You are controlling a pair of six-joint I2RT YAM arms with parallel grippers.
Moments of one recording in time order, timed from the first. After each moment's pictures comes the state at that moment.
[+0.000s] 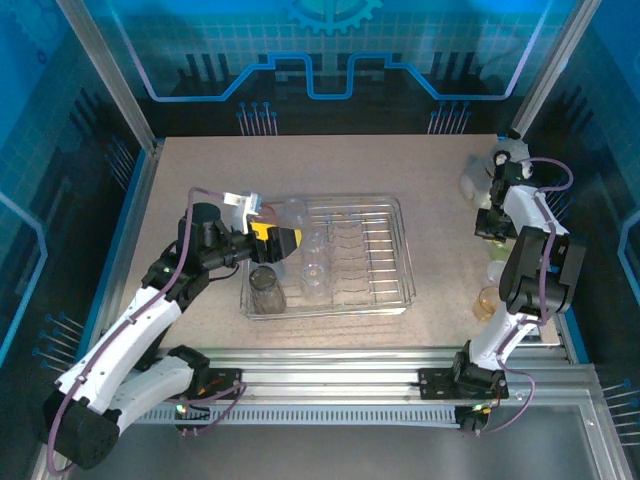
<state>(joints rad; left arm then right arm) -0.38 0.92 0.81 -0.27 0.50 -0.52 -0.27 1.79 1.34 -0.93 0.21 0.09</state>
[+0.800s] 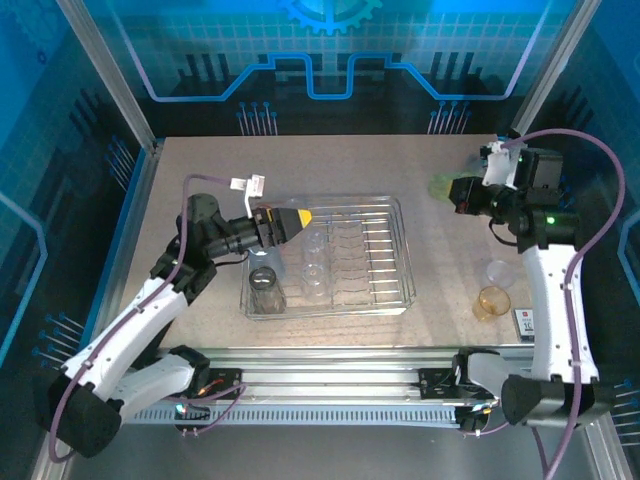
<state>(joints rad) -0.42 1.00 0.83 0.08 0.67 -0.84 -0.09 1.12 1.37 -0.88 -0.56 0.17</state>
